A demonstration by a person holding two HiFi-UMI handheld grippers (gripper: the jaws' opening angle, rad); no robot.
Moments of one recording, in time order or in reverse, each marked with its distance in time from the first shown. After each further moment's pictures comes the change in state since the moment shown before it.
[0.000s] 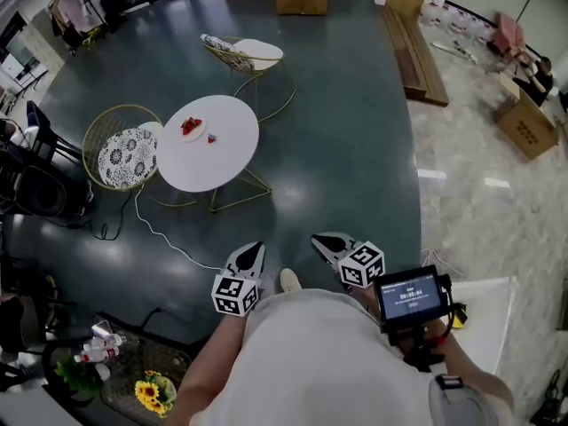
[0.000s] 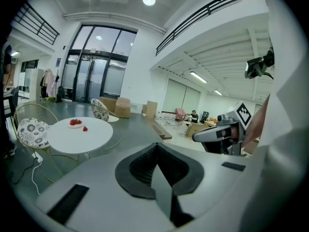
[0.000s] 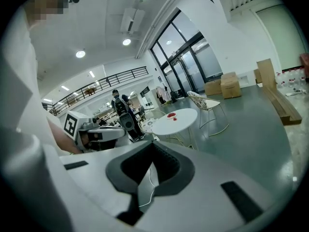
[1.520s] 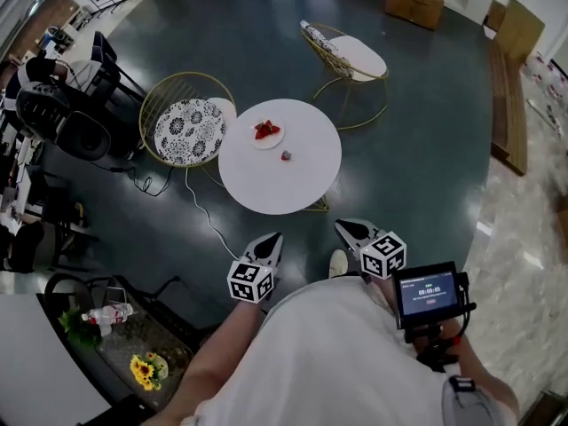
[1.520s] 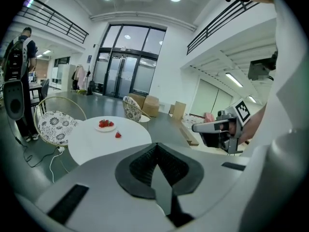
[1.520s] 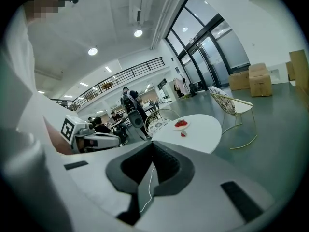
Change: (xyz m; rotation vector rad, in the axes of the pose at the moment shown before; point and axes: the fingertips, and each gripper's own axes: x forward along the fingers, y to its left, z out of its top) left arm 0.080 0.206 0.059 -0.197 0.035 0.301; right arm 0.225 -0.105 0.138 -0.062 0.116 0.251
